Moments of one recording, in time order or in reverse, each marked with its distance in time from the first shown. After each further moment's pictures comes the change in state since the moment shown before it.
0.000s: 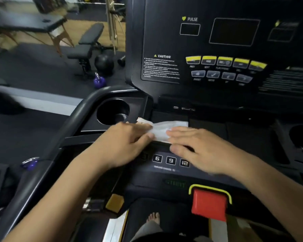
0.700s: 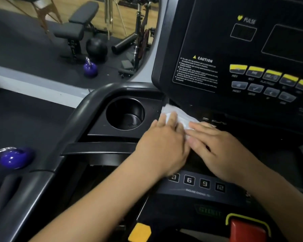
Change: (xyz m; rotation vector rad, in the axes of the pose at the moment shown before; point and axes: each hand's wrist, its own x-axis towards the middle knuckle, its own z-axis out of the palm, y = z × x) left_hand 0.040 0.003 0.012 0.241 -0.197 -0.067; right_hand 0.046 -0.031 0.000 -0.046 0.148 0.252
